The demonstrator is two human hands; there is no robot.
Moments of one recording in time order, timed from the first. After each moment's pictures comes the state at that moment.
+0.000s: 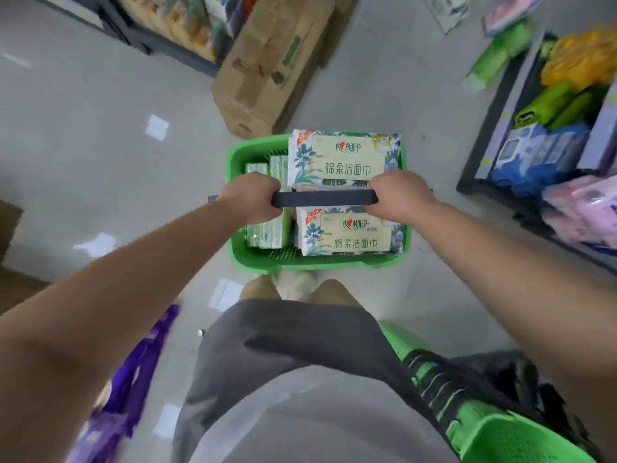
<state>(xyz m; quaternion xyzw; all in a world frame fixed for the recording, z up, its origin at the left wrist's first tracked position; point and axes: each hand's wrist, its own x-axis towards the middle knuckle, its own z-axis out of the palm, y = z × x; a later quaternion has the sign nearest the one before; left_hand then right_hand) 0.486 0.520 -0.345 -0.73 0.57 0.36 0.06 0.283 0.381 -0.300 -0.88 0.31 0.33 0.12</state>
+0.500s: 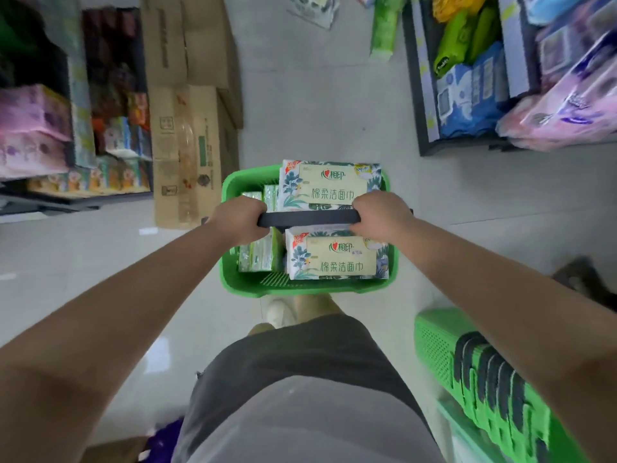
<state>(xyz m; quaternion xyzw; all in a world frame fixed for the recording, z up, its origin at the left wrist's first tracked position) 0.478 0.302 -0.332 -0.58 0.73 0.32 0.17 0.222 0.278 -0.303 -0.79 0.51 0.25 0.24</state>
